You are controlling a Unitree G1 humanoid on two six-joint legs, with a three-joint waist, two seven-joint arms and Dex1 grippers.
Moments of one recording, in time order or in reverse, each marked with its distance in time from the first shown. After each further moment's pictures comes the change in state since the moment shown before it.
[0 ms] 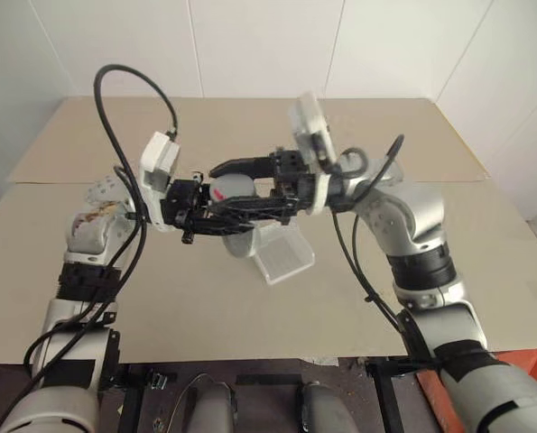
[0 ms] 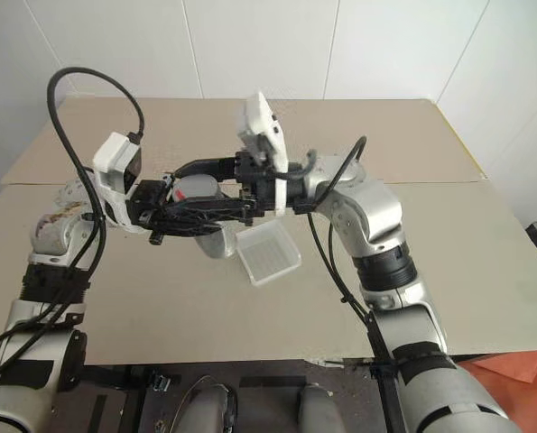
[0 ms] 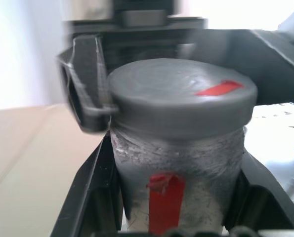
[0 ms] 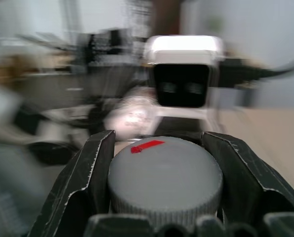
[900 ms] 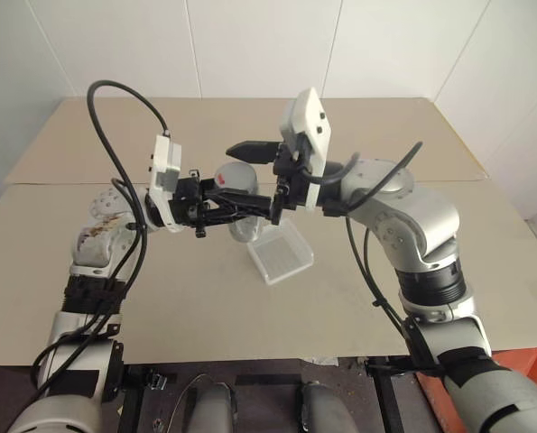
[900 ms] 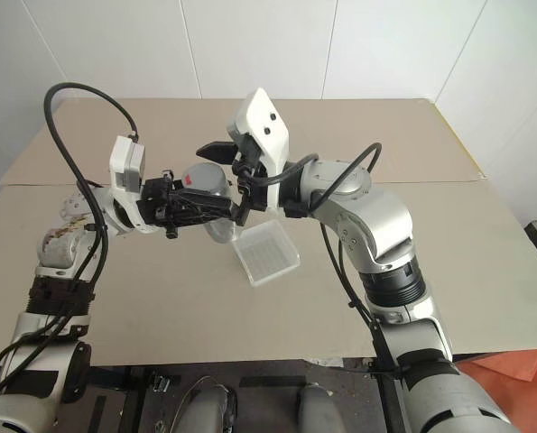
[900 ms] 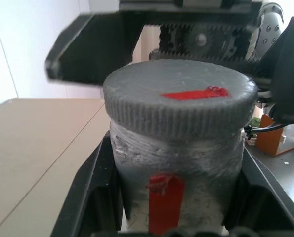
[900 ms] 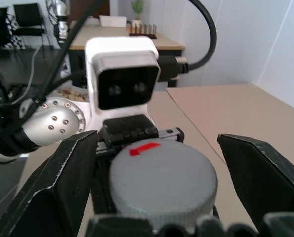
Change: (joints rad) left arm 0.084 -0.040 0.058 -0.026 0.051 -0.052 0.283; right arm 0.087 -0.015 0.009 -0.287 -0.085 0.167 -0.531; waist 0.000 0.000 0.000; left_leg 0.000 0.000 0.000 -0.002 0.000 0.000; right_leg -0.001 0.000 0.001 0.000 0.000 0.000
